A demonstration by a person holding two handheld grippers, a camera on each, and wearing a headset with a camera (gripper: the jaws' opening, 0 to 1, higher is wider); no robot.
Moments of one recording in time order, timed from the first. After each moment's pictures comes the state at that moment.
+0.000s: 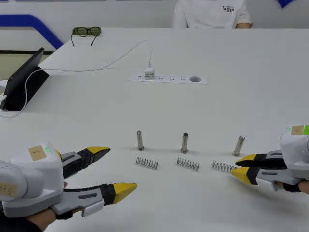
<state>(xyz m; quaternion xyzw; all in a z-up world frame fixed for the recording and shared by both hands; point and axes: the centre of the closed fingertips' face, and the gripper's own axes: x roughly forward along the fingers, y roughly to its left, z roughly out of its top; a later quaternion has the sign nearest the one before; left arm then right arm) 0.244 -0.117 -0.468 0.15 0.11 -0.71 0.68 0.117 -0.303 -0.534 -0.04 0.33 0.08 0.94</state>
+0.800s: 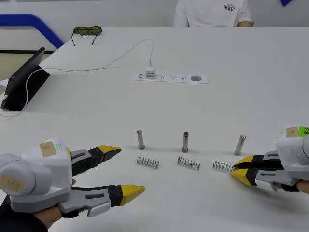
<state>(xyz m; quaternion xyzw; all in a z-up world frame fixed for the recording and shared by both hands) 0.223 -0.128 -0.465 0.17 0.10 -0.75 0.63 0.117 -0.296 -0.535 -0.06 0.33 0.11 0.94</state>
